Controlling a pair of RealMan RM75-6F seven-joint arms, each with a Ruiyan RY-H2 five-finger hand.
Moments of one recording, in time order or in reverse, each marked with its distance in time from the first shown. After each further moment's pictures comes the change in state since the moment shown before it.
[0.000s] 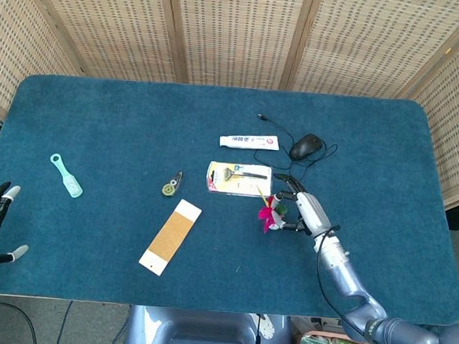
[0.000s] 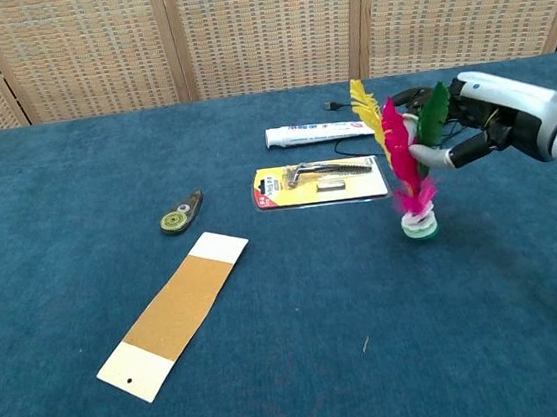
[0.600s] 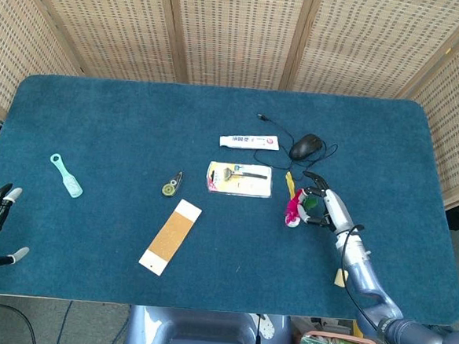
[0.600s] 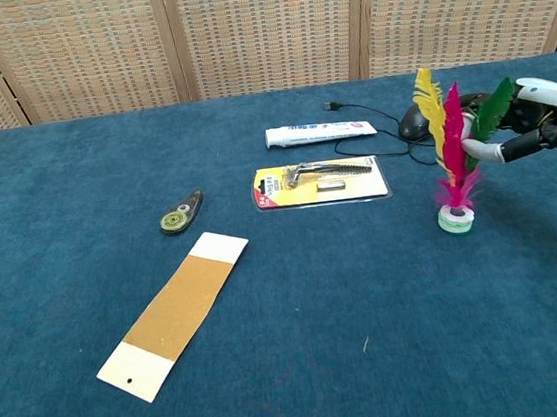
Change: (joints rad) left arm 0.004 0.006 0.009 -0.002 0.017 0.007 -0.009; right arm -0.041 -0.015 -0.014 0.177 0.021 -0.041 0.193
